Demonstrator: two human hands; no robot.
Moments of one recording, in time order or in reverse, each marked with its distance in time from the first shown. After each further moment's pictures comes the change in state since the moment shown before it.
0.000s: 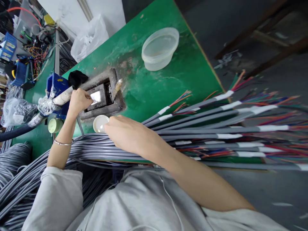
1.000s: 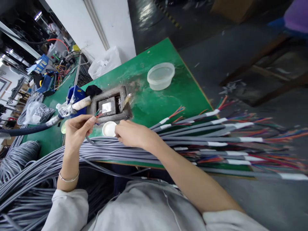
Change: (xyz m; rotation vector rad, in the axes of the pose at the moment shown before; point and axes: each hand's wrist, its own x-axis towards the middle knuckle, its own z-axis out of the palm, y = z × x) left_hand -0.133 0.012 -0.035 -1.211 0.330 0.079; right_hand 0.006 -0.003 -0.007 0.091 -0.092 0.007
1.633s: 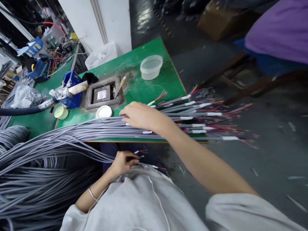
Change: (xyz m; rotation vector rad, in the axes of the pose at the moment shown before) left_hand -0.166 -0.106 0.115 0.169 -0.649 -0.351; right_hand -0.044 0.016 0.022 -0.210 0.207 0.010
